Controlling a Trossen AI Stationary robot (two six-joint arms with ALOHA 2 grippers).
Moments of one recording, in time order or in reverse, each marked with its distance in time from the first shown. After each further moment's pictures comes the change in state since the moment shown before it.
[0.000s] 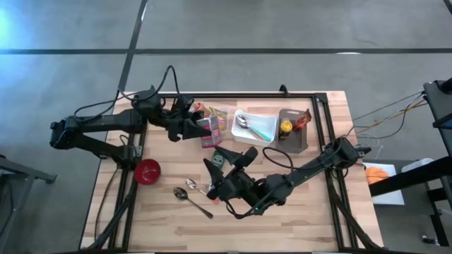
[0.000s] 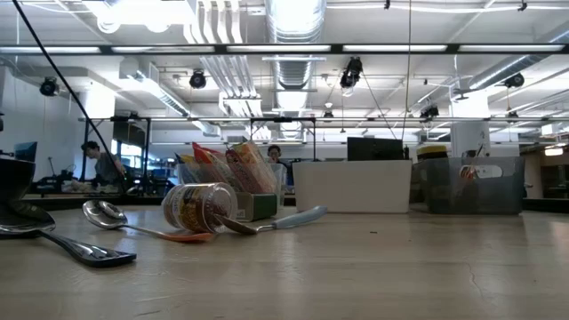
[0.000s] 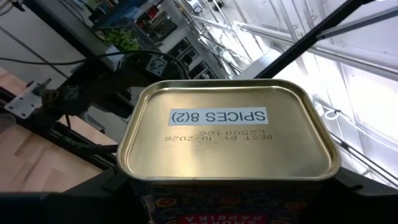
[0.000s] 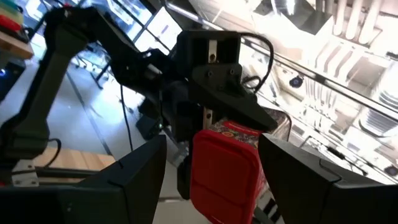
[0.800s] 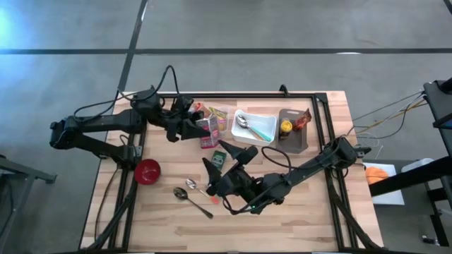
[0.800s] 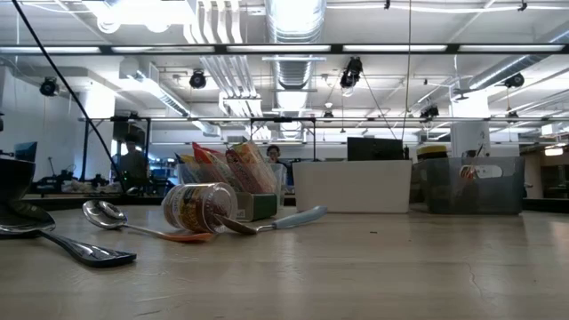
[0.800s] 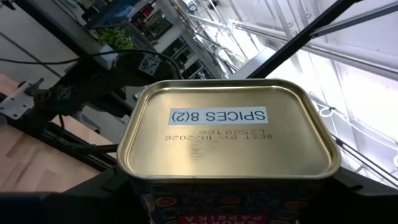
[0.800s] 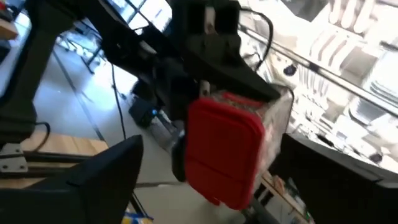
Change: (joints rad) left arm 0.000 -0.002 0.002 0.011 0.015 -0.003; right arm -0.009 0.009 -0.002 -0.003 0.062 -0.008
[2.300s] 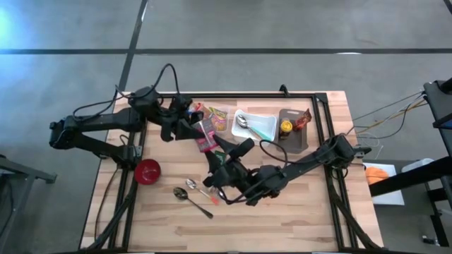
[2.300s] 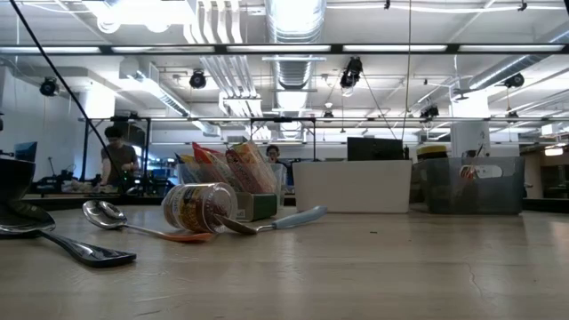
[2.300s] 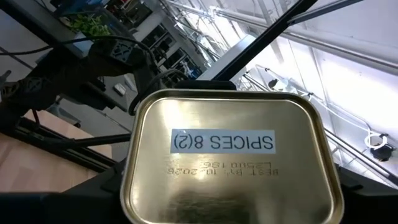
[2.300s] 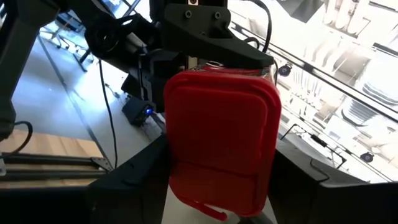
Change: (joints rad) left arm 0.000 -0.002 -0.003 0.019 0.116 -0.003; right arm -0.069 0.000 0.002 0.010 -0.044 -0.016
